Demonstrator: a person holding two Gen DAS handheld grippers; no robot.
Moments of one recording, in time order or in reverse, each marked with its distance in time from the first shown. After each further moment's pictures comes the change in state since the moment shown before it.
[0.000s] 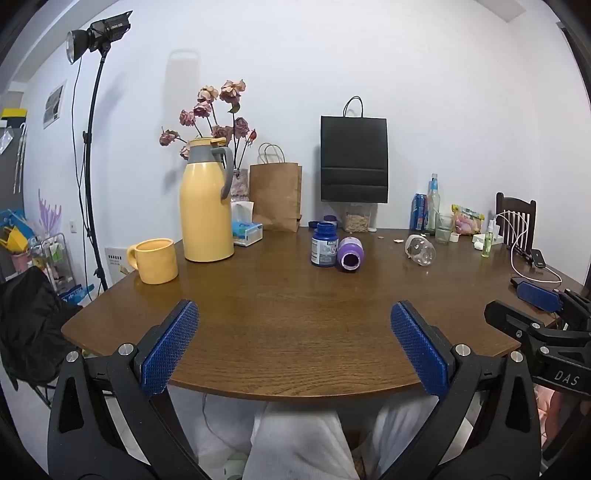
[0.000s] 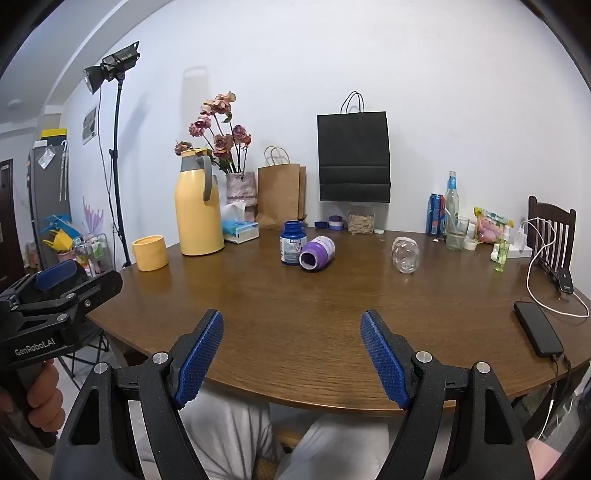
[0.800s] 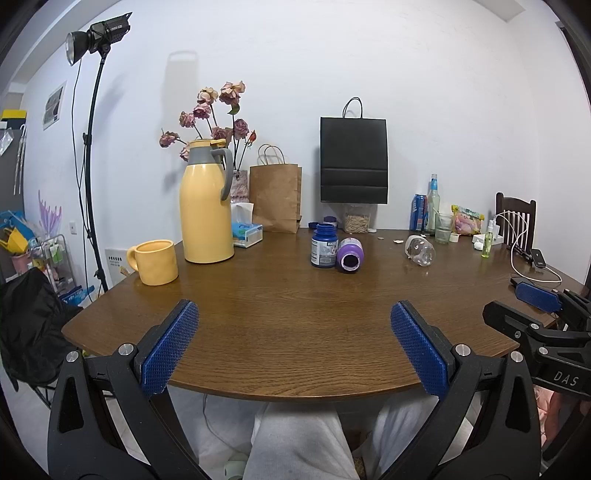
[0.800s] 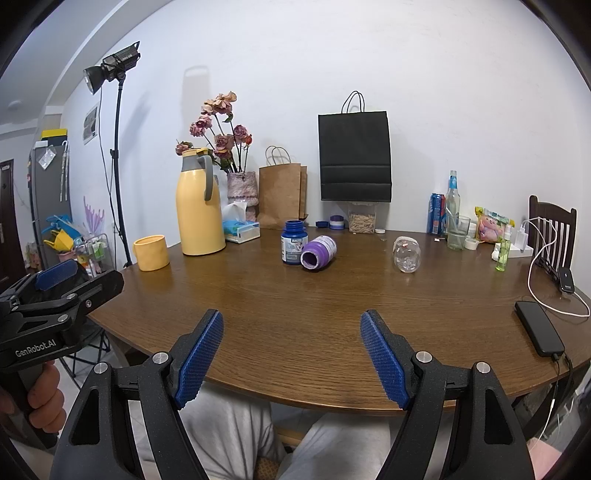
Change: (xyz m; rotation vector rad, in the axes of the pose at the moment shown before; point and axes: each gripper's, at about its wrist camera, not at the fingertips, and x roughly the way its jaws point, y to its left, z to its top) left arm -0.005 -0.003 0.004 0.002 -0.004 0.000; right arm 0.000 0.000 -0.001 0.000 -0.002 0.000
